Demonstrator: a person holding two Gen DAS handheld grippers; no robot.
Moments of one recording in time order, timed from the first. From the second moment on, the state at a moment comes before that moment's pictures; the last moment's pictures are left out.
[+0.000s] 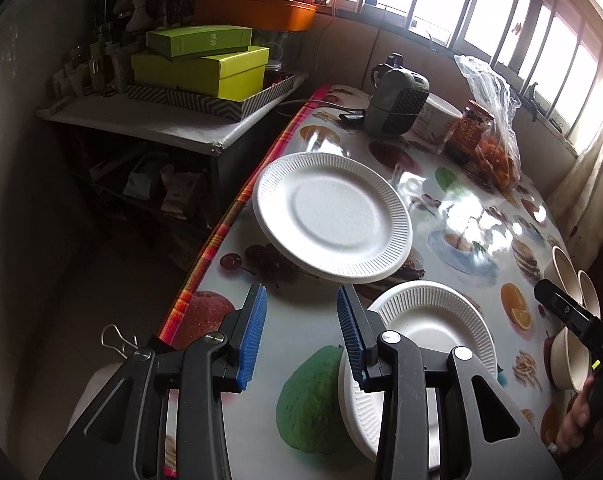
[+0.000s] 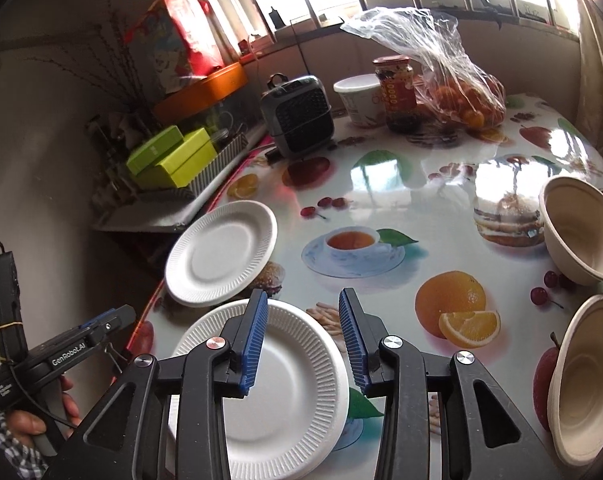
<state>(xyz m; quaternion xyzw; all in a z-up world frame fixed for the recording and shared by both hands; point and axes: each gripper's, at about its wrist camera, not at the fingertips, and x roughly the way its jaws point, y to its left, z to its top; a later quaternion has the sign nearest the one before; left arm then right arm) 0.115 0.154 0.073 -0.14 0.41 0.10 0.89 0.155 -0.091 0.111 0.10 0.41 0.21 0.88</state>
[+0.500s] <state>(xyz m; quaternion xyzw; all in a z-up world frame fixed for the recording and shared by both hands) 0.151 0.196 0.083 -0.16 0.41 0.11 0.89 0.210 -0.064 0.126 0.09 0.43 0.26 0.86</state>
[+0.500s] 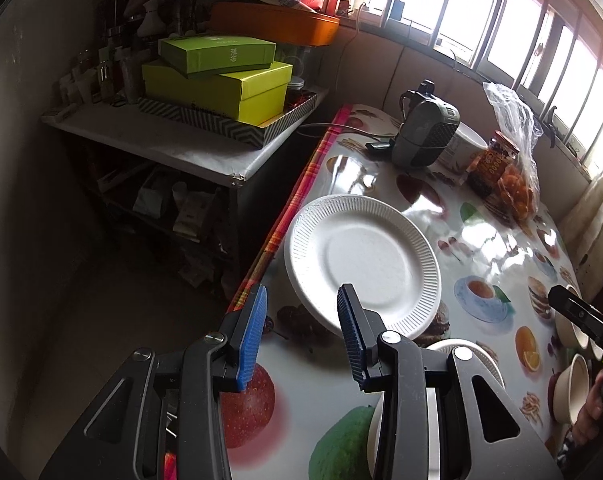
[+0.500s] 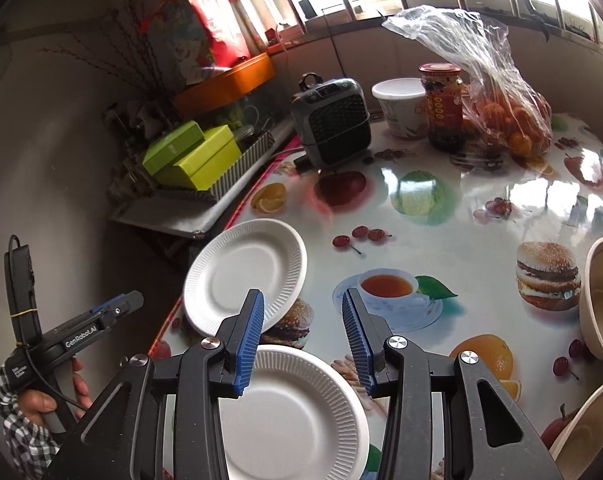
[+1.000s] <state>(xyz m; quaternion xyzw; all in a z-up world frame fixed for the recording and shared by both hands) 0.192 0.220 0.057 -0.17 0.43 0.12 0.88 0.270 -0.036 0.084 0.10 0.49 0.30 0.81</state>
